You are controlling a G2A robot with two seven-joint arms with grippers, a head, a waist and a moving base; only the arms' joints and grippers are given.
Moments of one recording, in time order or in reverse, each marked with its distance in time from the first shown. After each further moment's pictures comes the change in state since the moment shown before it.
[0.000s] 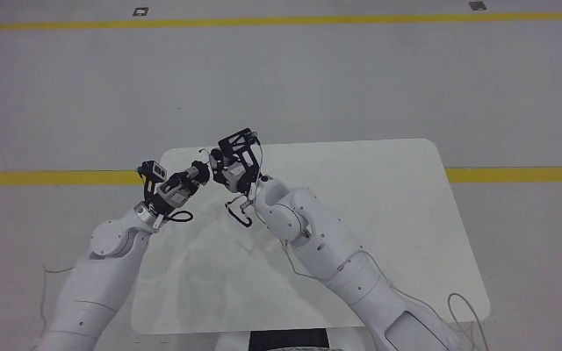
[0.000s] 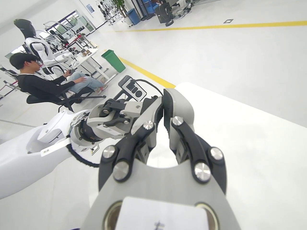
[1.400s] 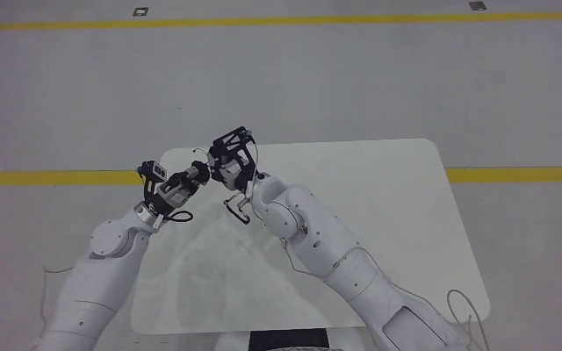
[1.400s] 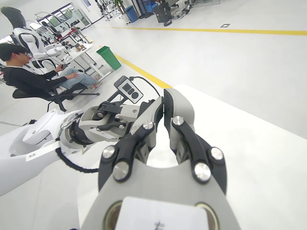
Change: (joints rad) left arm 0.000 0.000 0.000 0.000 0.000 0.000 0.000; right arm 0.029 -0.009 -0.015 0.033 -0.060 -0.003 -0.013
